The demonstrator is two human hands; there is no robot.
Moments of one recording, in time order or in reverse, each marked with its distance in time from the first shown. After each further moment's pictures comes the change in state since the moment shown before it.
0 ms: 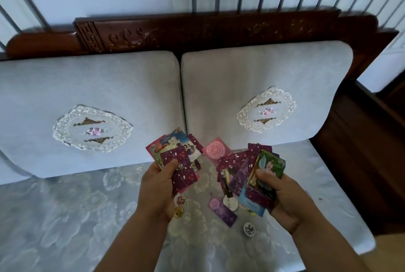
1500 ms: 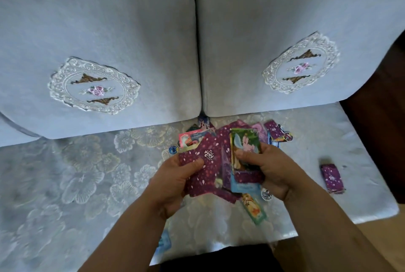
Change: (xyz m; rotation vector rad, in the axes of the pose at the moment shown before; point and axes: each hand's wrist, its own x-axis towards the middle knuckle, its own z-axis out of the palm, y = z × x) left_hand 0.034 -0.039 -0.058 0.193 -0.215 -0.346; right_hand 0.046 0.054 0.057 -0.228 -0.133 0.192
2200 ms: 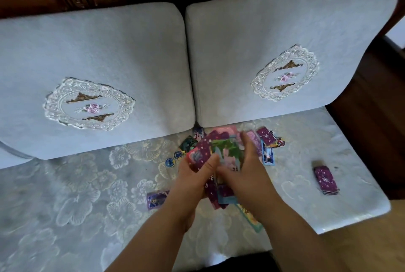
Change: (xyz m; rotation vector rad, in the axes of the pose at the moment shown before) left_hand -0.009 -0.002 0.027 0.171 -0.086 0.133; right_hand -0.034 0.011 0.045 -0.514 0.248 -0.312
